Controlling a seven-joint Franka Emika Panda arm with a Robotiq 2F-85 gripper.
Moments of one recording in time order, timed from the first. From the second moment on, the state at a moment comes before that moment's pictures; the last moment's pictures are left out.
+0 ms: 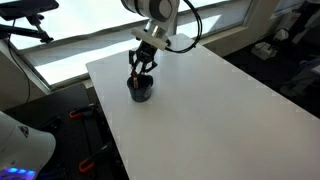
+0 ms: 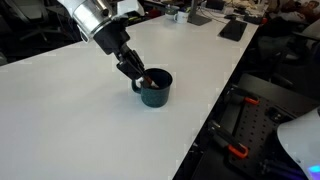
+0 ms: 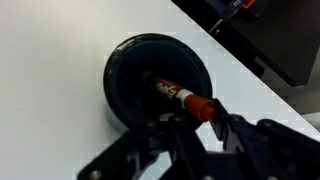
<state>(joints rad) 0.09 0.59 0.17 -1.88 -0.08 1.75 -0.44</state>
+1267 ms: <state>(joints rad) 0.12 0.48 0.17 -2.00 -0.13 1.95 -0.39</state>
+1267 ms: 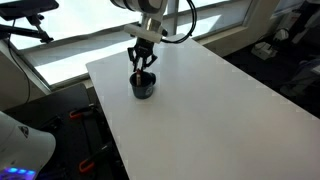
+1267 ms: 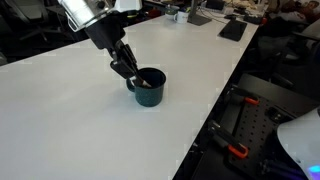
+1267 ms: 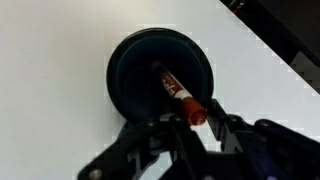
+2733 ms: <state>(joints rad) 0.13 0.45 0.17 -2.05 -0.14 1.98 -0.38</state>
